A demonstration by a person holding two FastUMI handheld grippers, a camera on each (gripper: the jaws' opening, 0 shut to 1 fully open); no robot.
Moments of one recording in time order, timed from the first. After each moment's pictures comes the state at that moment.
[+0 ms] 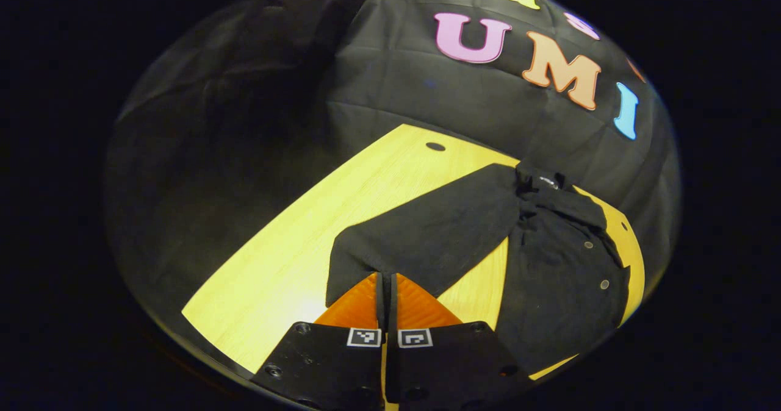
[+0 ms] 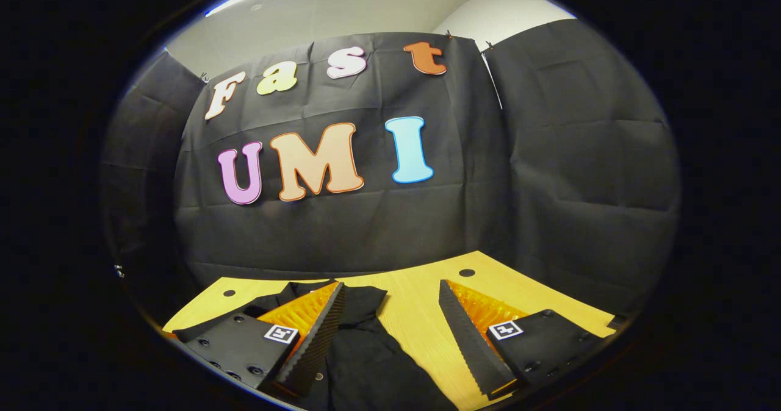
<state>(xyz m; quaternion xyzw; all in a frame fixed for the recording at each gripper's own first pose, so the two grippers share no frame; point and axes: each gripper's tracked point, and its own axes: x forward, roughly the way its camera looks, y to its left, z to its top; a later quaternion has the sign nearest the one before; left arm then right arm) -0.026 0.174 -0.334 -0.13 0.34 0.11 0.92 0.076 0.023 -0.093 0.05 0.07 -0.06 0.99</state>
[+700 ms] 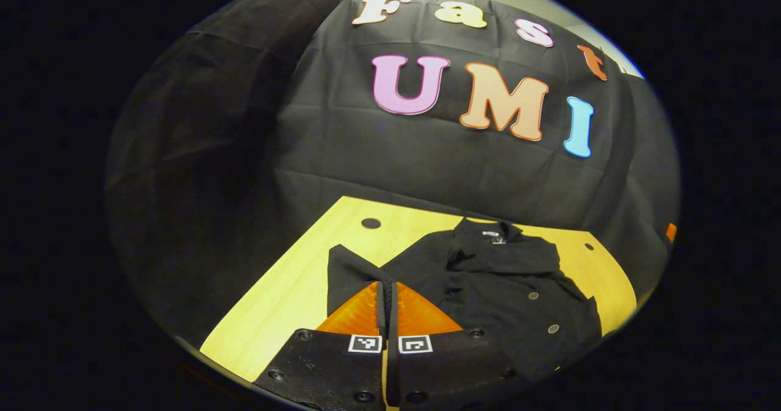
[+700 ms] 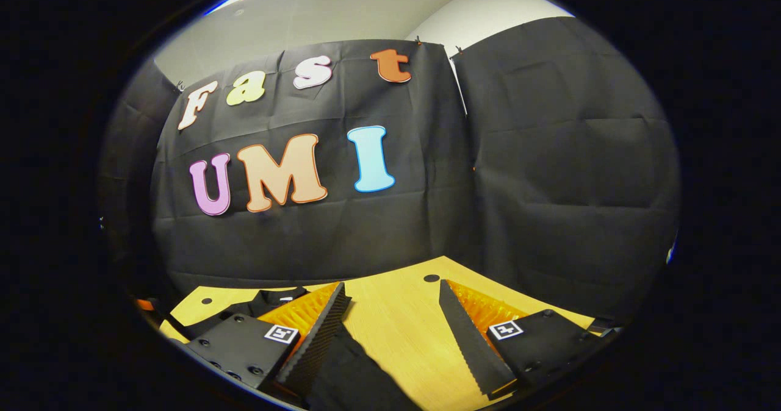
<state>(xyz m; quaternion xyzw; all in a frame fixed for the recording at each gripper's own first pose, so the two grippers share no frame) 0.077 0.114 -0.221 -0.09 0.22 0.03 0.97 0.054 -0.050 -0.084 0.07 0.06 -0.12 0.99</state>
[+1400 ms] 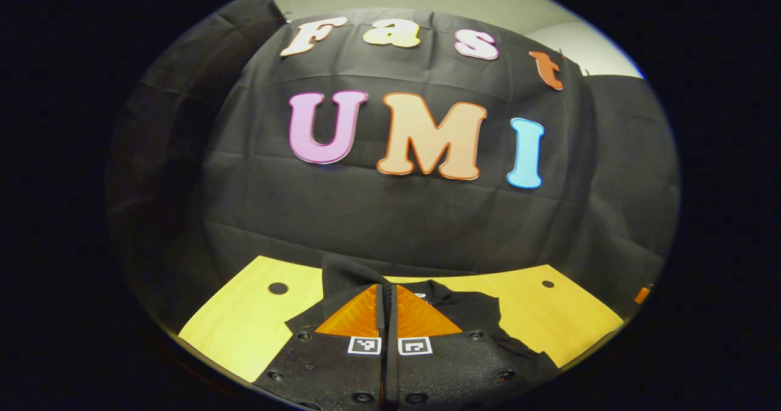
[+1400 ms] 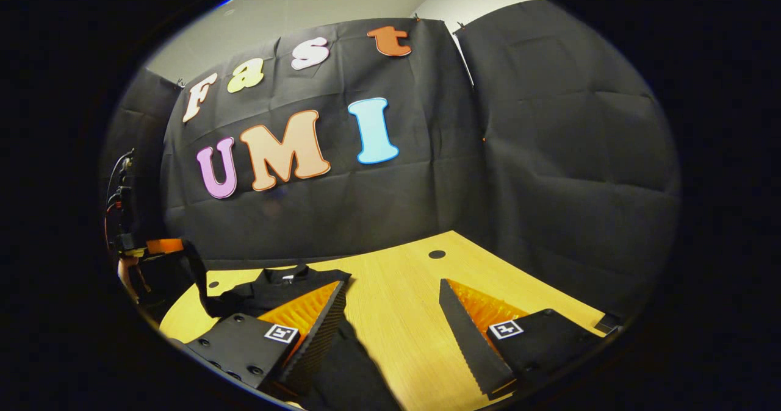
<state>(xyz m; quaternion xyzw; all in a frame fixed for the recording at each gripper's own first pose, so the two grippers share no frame) 0.199 -0.059 -0.139 -0.07 0.13 -0.09 0.99 0.067 -0.078 -0.142 0.08 0.12 -0.07 0.99</state>
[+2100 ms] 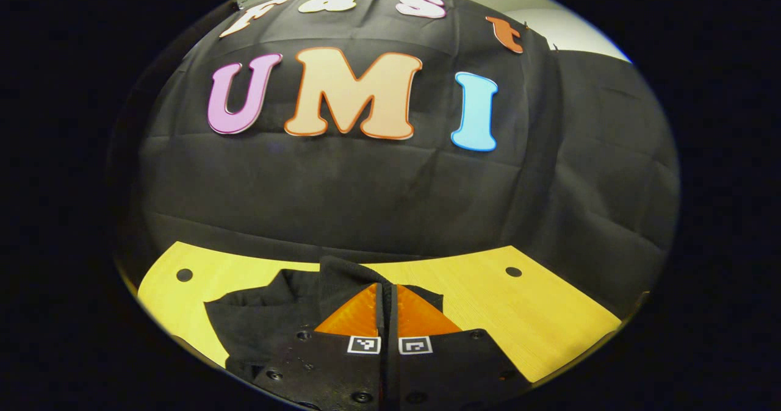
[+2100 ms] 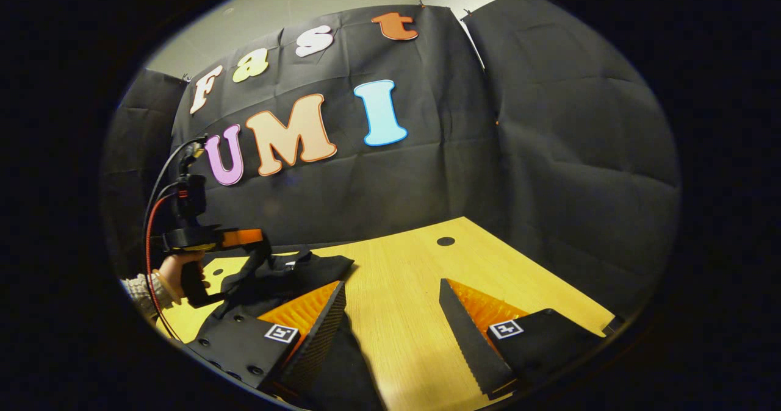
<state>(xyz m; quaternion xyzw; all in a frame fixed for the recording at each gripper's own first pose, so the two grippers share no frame) 0.253 -0.225 -0.211 -0.07 0.18 -0.18 0.96 0.085 -0.085 -0.175 0.08 0.15 -0.02 0.98</state>
